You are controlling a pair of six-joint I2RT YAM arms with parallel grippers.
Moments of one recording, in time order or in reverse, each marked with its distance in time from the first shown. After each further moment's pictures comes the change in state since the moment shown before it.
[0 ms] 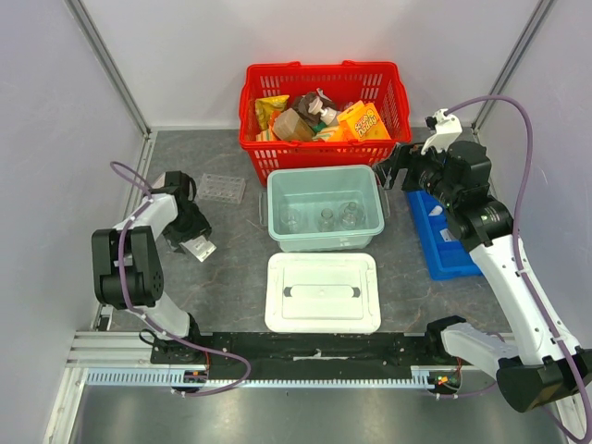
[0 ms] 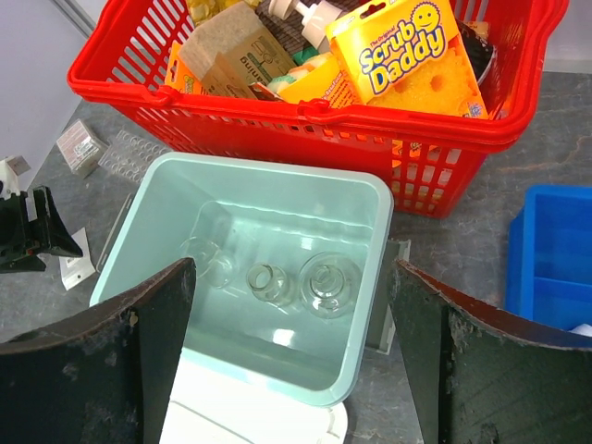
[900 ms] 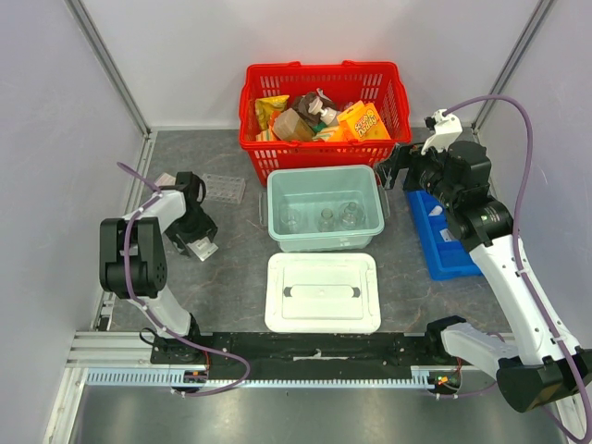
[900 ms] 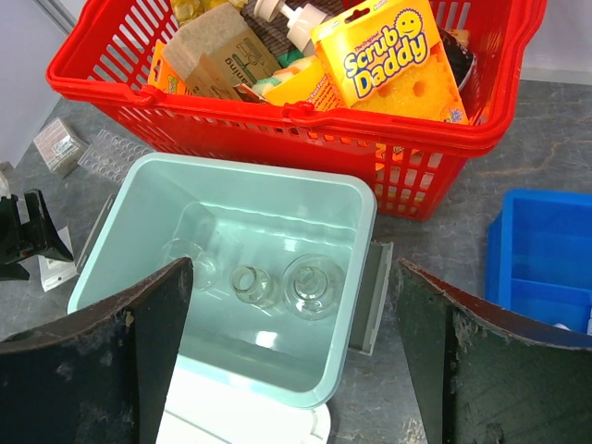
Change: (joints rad) left arm -0.055 0.081 0.025 -0.038 -0.074 -0.163; right arm 0.000 0.000 0.000 0.000 0.027 -0.041
